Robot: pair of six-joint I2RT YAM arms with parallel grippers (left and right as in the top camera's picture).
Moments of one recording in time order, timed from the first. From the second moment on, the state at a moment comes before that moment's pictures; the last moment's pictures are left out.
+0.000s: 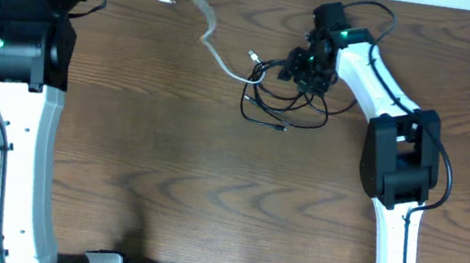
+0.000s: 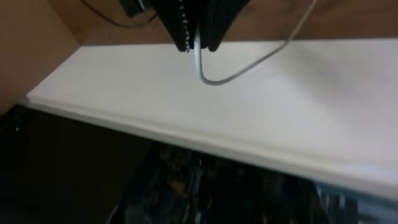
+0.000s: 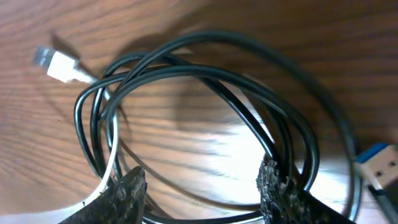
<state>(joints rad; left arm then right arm) 0.08 1.48 1.81 -0.43 0.49 -0.37 0.30 2.42 2.00 -0.88 -0.36 0.56</state>
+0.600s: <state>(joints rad) 0.15 1.36 1.81 -0.18 0.65 -0.62 0.25 2.42 2.00 -0.89 -0.36 0.50</state>
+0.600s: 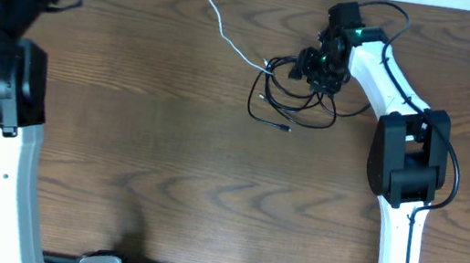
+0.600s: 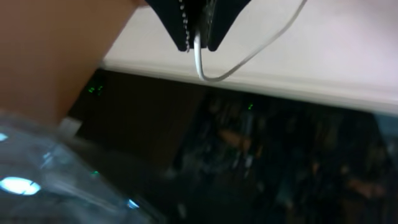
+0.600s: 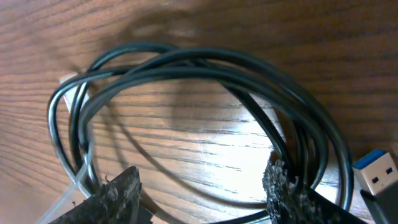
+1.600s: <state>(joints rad) 0.08 1.76 1.82 -0.94 0.66 -0.36 0.36 2.37 2.00 -0.90 -0.53 0.32</state>
